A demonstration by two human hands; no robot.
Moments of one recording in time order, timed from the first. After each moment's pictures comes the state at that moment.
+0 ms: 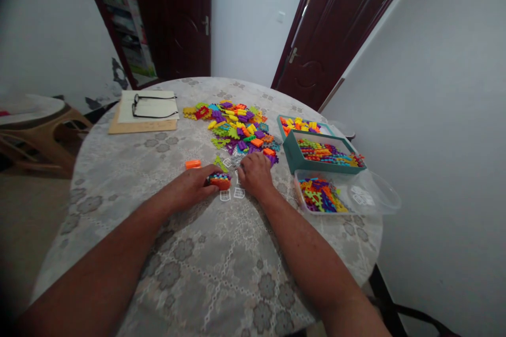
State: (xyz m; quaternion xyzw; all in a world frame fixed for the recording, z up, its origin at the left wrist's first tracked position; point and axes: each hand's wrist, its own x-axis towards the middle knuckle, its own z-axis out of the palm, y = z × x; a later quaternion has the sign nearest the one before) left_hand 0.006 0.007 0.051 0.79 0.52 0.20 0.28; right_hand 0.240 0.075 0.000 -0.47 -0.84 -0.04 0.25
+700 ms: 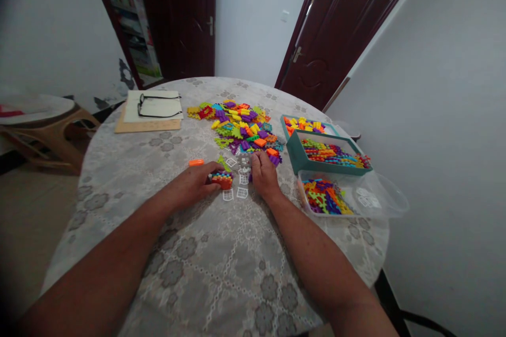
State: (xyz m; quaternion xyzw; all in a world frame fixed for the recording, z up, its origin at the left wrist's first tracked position) left_hand 0.003 0.009 0.048 0.77 0.53 0.20 0.27; right_hand 0.245 0.069 0.004 -0.50 -0.71 0.20 0.46
